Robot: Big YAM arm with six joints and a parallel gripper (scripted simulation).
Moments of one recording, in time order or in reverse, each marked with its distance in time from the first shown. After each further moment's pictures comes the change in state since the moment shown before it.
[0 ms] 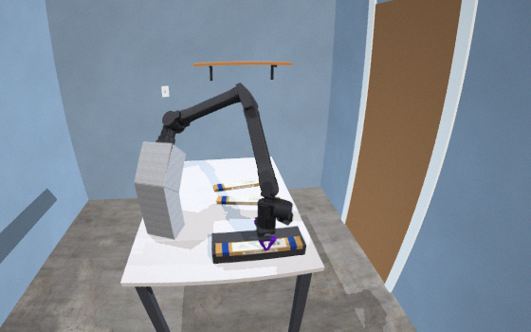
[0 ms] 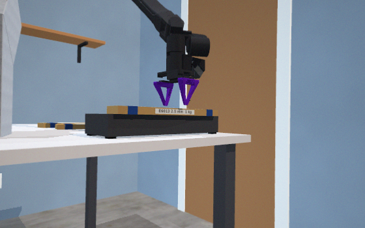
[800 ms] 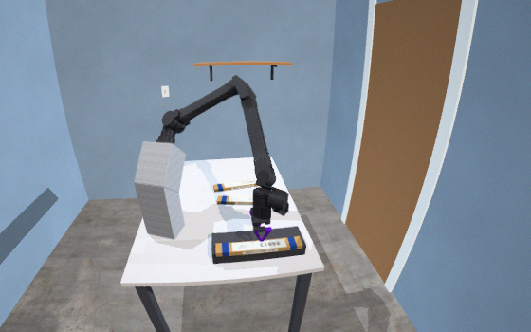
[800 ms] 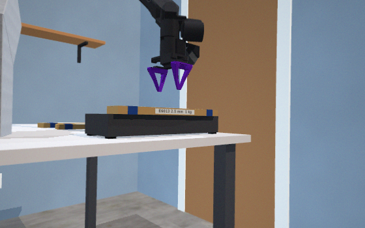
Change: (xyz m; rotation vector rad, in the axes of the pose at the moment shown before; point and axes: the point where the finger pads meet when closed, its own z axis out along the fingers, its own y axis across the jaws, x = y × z) arm 0.018 0.010 -0.043 -0.001 0.009 0.006
